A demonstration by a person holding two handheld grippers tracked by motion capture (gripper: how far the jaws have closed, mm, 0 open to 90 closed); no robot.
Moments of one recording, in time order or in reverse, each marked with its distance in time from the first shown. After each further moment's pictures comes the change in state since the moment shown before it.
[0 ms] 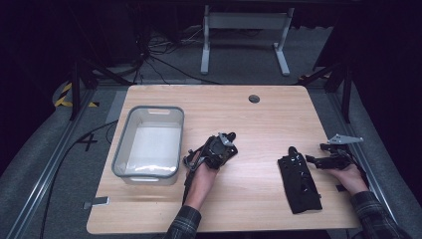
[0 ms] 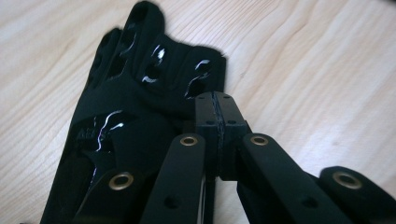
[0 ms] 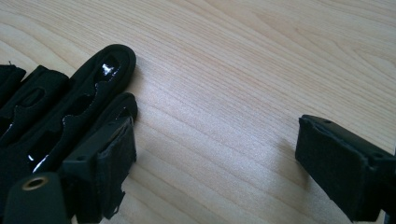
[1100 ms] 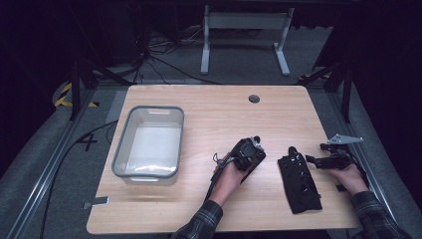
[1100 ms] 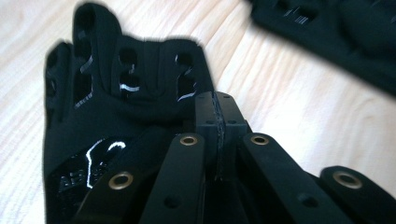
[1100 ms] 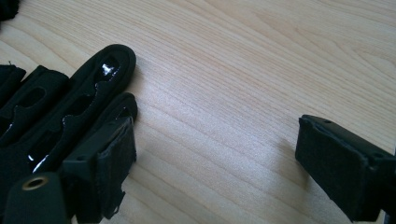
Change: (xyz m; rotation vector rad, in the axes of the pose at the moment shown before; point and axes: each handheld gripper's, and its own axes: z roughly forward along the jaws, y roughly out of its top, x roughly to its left) left arm -0.056 0.044 0.033 -0.045 -0.221 0.126; right arm 0.000 0.000 0.000 0.000 0.000 0.000
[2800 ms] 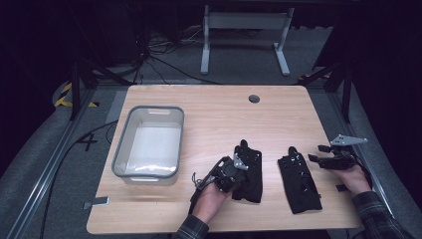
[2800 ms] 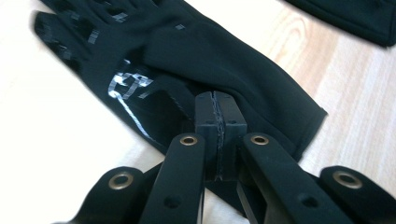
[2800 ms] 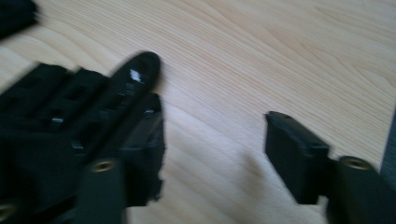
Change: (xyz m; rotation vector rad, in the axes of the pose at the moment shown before) left arm -0.021 -0.057 -0.052 0.013 -0.014 -0.044; right arm 0.007 0.005 -0.020 -0.022 0.044 -0.048
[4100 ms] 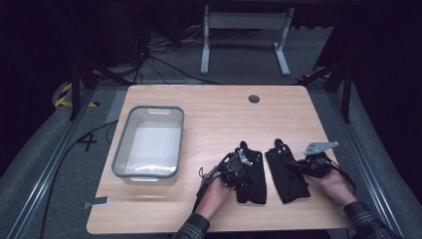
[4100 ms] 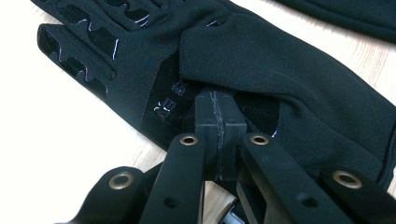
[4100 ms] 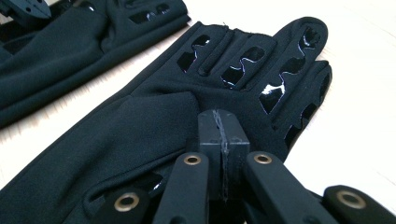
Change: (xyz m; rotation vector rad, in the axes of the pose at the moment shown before) left arm 0.005 0.011 0.029 0.063 0.031 0.035; right arm 0.072 0.022 0.030 0.076 0.229 -0.132
